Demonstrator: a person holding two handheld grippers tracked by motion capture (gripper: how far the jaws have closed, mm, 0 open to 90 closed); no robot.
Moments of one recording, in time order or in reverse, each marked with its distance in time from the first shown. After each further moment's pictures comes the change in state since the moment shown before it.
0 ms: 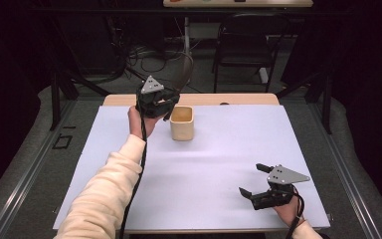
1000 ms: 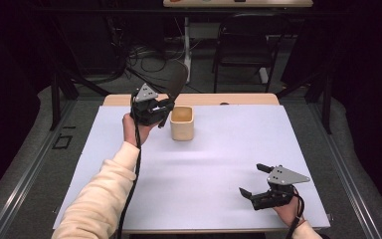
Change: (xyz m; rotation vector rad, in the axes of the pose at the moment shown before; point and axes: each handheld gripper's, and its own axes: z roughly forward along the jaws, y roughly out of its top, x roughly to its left) left arm 0.000 -0.019 -0.014 0.027 -0.004 0.001; right arm 0.001 -0.001 0.000 -0.002 -0.008 -0.010
